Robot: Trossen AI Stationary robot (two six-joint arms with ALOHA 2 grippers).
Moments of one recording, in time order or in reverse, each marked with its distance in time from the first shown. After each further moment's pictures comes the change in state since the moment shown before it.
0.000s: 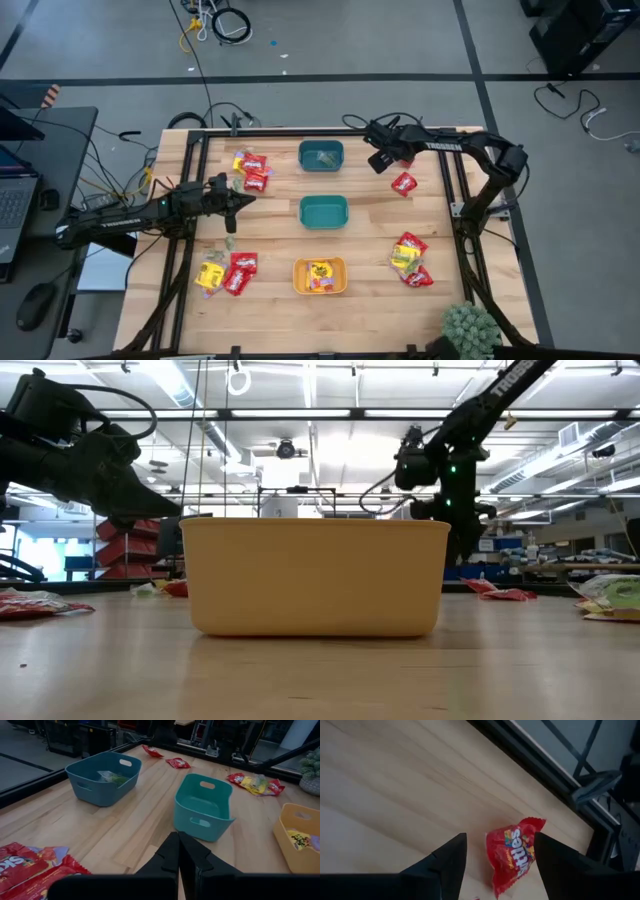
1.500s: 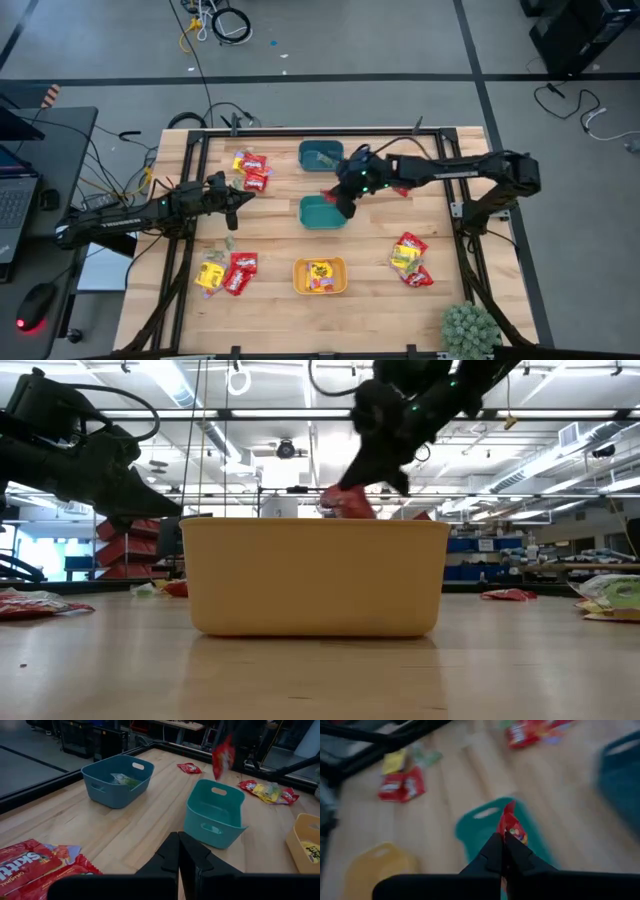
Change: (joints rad) left arm 0.000 0.002 0.000 0.010 -0.059 -0.029; right arm 0.435 -0.131 0.006 0.538 -0.647 0.035
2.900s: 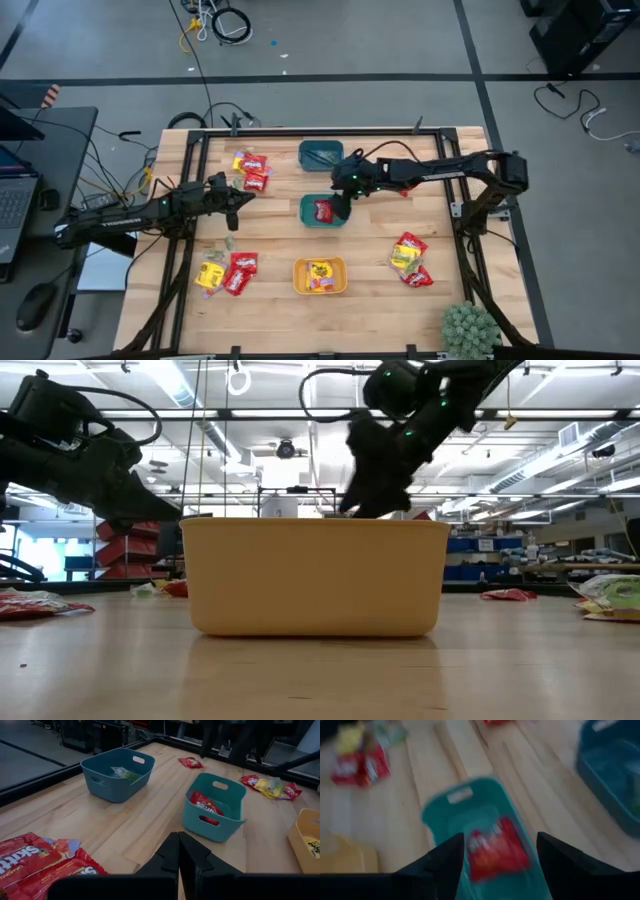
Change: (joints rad) left arm 0.000 0.027 0.000 -0.006 0.002 -0.008; right arm -0.008 0.065 -0.001 -0.052 0.088 -0.051
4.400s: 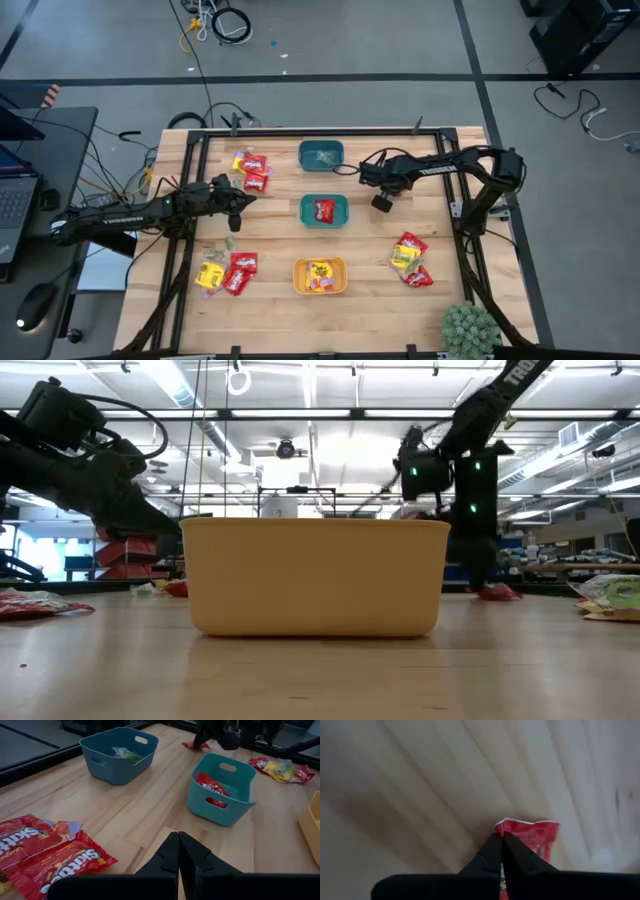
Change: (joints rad) left arm 0.000 0.092 0.000 0.022 -0.001 0.000; right arm -0.135 0.051 -0.145 -0.537 0.406 -0.075
